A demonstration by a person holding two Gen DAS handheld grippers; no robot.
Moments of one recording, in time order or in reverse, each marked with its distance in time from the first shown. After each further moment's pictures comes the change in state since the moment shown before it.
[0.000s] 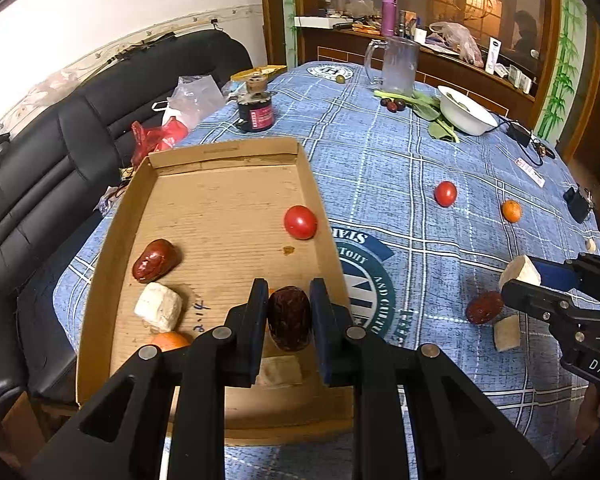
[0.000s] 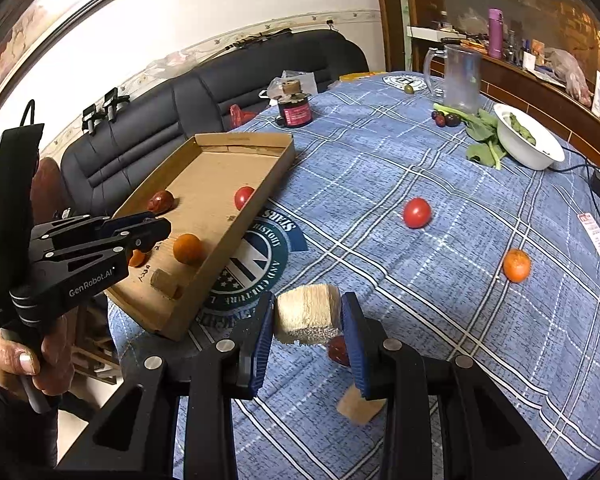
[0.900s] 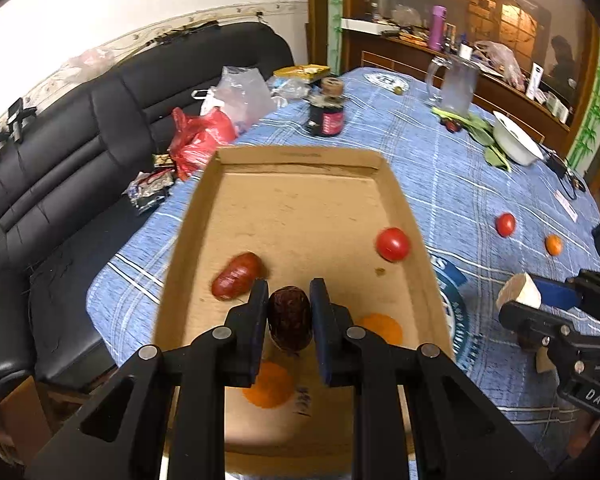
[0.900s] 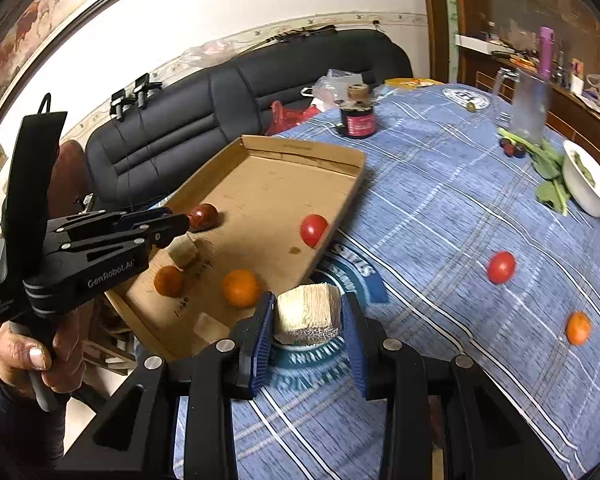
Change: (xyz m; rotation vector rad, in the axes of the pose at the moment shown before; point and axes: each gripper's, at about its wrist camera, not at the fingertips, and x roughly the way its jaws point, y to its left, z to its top) left arm 0.014 0.074 0.016 -0.100 0.003 0.075; right arm 0.047 0.058 0.045 -0.091 0.009 0.097
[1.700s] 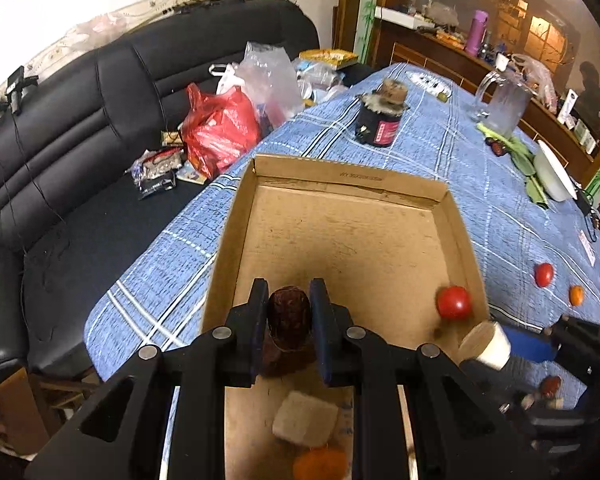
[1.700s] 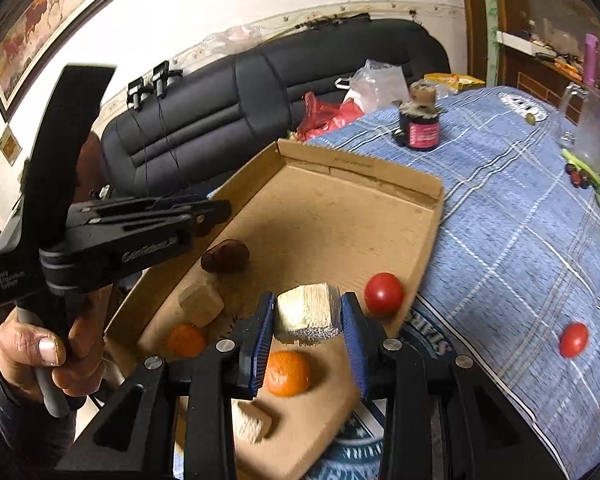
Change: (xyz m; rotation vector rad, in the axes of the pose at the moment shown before) left arm 0.063 0.046 0.046 -0.089 0.102 -0.008; right arm 0.079 0.031 0.052 -0.041 0.060 0.083
